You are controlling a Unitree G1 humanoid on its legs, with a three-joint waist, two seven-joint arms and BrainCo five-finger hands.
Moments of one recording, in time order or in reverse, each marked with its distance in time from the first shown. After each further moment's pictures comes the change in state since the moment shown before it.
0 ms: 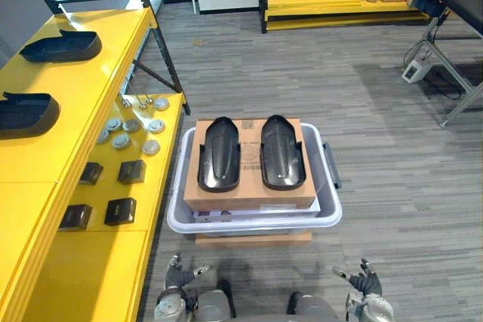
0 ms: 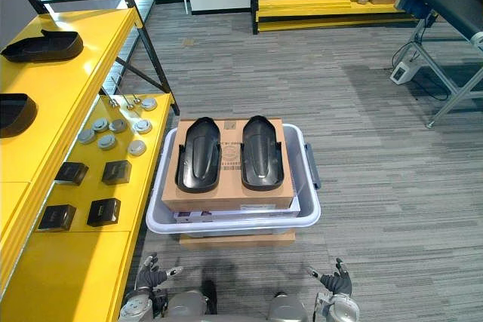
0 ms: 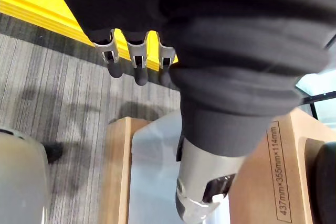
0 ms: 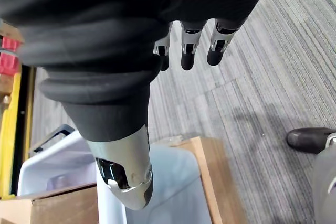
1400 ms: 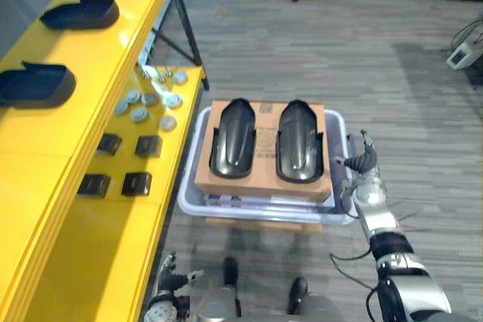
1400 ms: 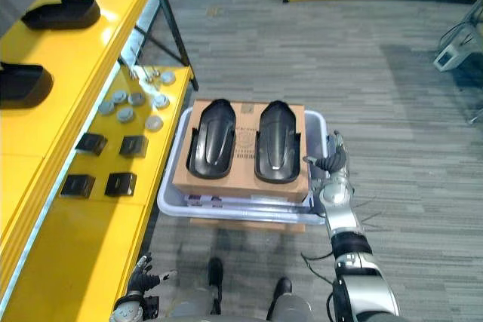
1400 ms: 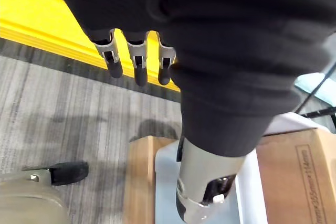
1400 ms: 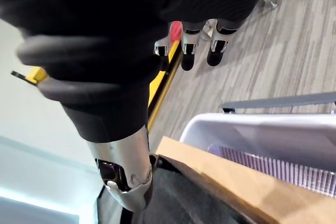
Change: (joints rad) left arm -0.006 0.042 -0.082 -0.137 -0.014 -0.043 0.006; right arm -0.830 -0.174 0.155 0.106 -0.321 0.104 -0.152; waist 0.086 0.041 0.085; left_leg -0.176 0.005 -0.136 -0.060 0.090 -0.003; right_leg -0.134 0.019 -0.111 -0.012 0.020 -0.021
